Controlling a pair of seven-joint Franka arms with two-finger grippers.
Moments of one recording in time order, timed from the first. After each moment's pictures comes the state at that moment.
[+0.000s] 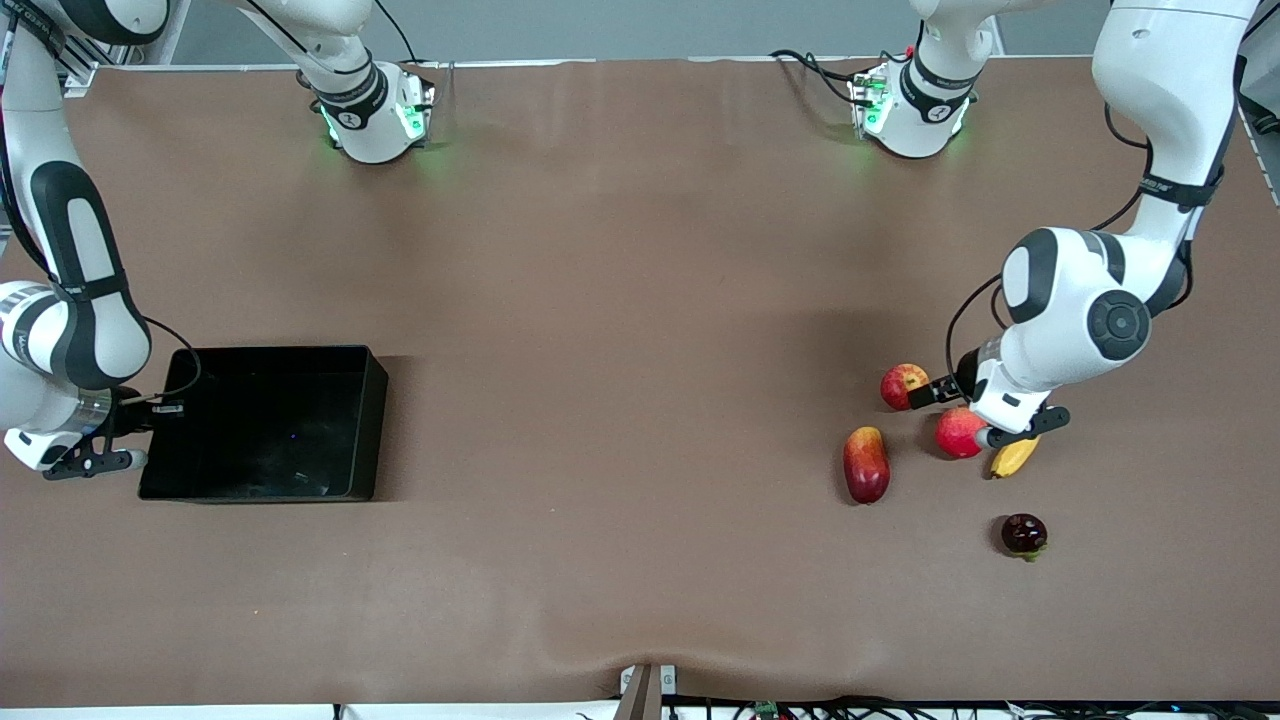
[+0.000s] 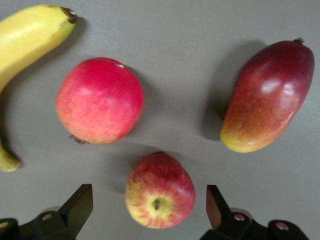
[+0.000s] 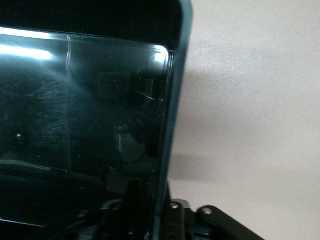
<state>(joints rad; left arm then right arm) 0.16 0.39 -0.29 -2.03 -0.02 2.35 -0.41 -0.37 0.63 0.03 -1.70 0.00 2.20 -0.50</state>
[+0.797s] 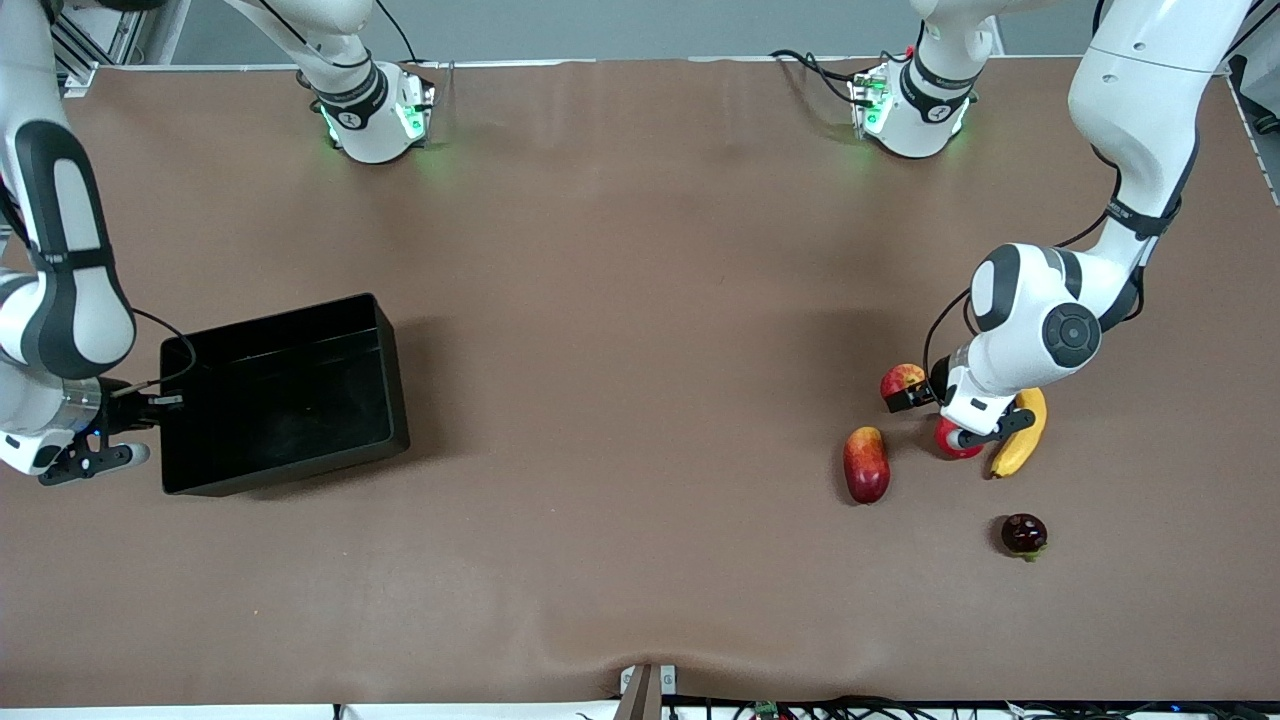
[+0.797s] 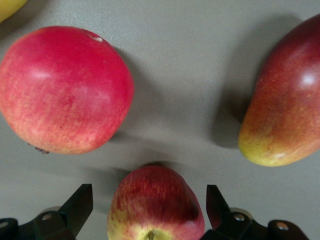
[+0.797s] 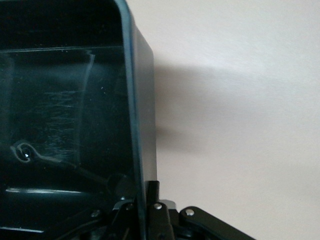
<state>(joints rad) 0.15 0.47 -0.29 -2.07 0.00 2.46 -0.43 -0.32 0.50 0.09 -1.65 0.00 1.98 -0.46</state>
